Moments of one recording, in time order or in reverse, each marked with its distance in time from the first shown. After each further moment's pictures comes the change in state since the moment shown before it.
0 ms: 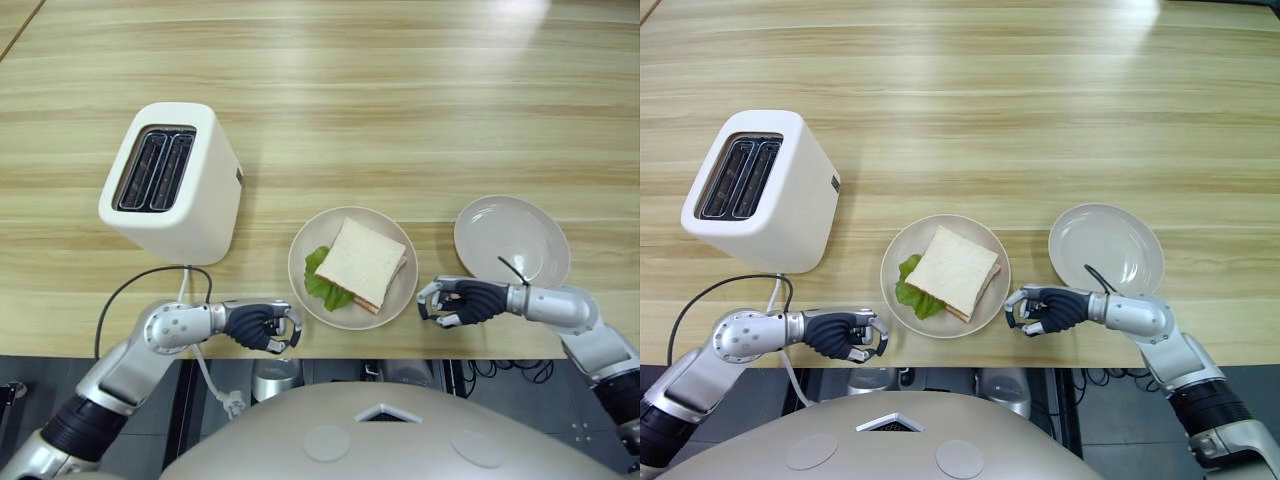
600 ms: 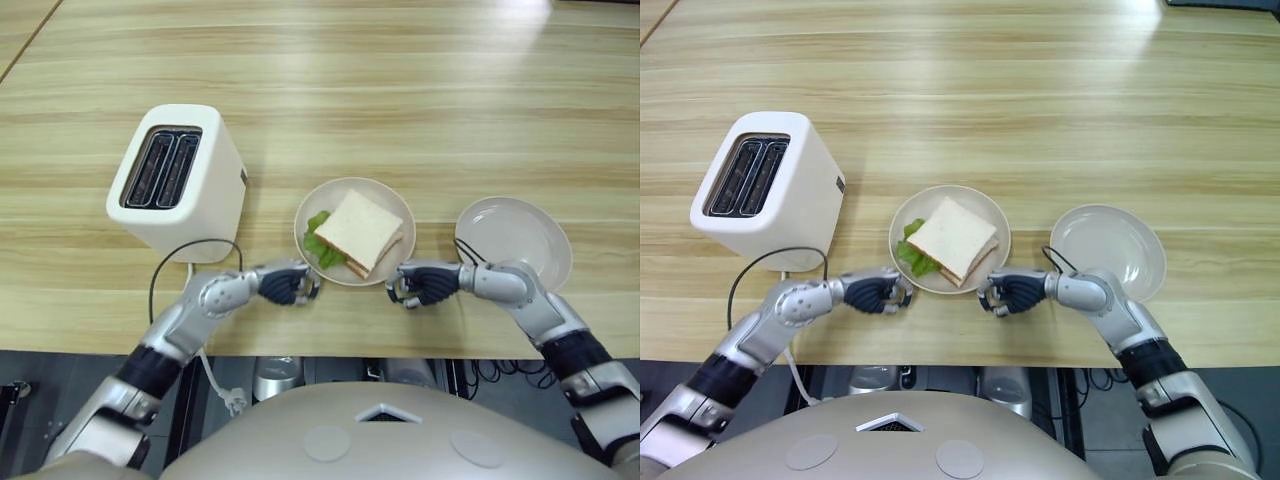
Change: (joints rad) left arm -0.319 -0.241 -0.078 0.379 0.225 -0.111 0.242; right arm -0.282 0.180 0.102 0.241 -0.312 -0.093 -0.131
